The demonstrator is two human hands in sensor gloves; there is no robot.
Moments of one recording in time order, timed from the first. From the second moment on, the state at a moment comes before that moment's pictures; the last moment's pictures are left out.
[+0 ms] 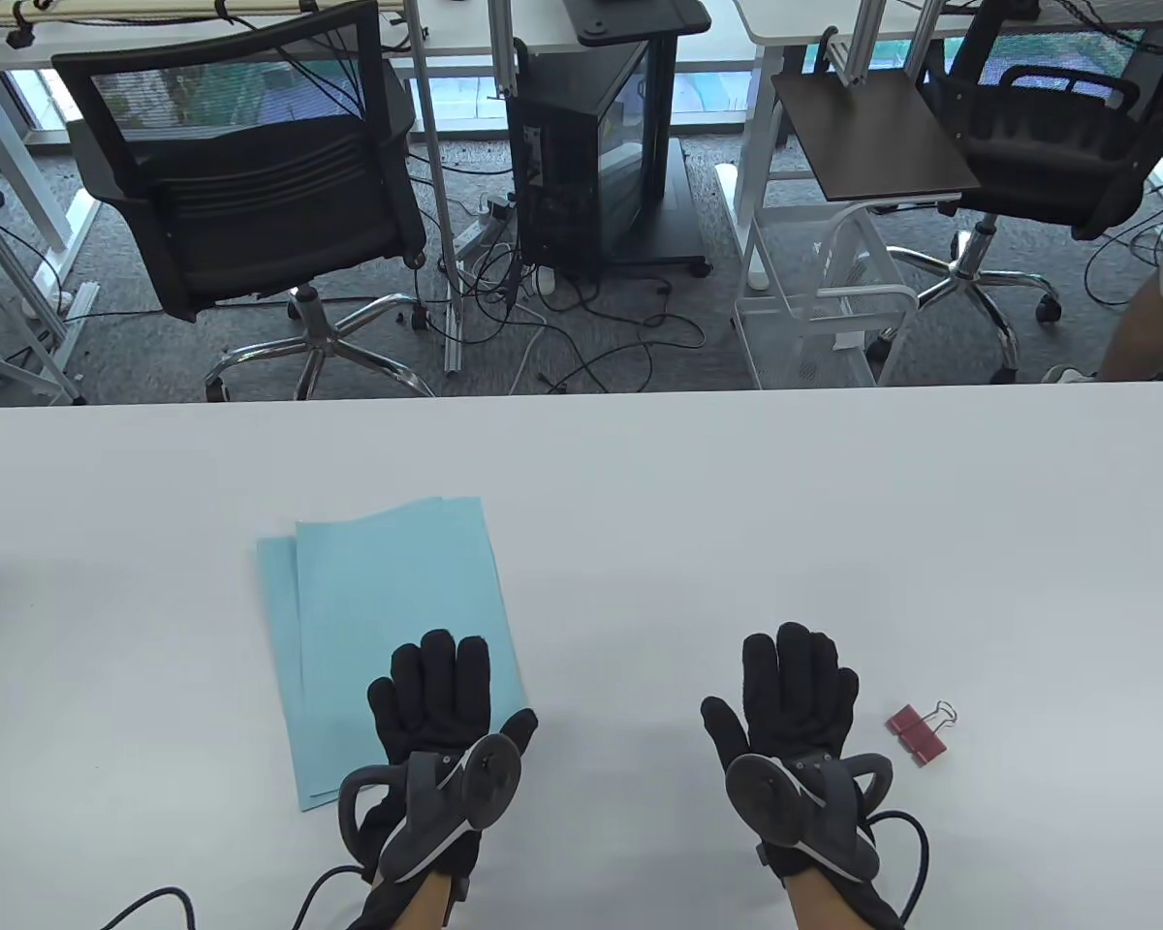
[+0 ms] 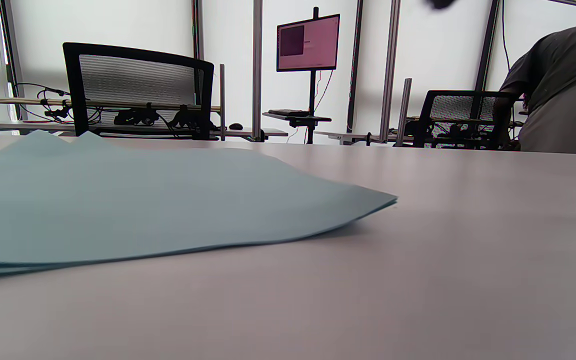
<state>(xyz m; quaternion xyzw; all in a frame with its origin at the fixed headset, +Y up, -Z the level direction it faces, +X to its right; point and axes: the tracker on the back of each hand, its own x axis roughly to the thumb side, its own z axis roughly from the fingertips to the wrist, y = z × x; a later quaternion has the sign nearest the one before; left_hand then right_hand) -0.144 -0.728 -0.231 0.02 -0.05 0.01 1.00 0.147 -0.729 -0.227 0.10 -0.16 0.98 0.08</state>
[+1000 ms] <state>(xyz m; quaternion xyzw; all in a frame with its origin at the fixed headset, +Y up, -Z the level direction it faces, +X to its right) -0.248 -0.768 -0.316 -0.26 0.35 0.18 0.88 0.149 -0.731 -0.229 0.10 -0.13 0.98 0.09</state>
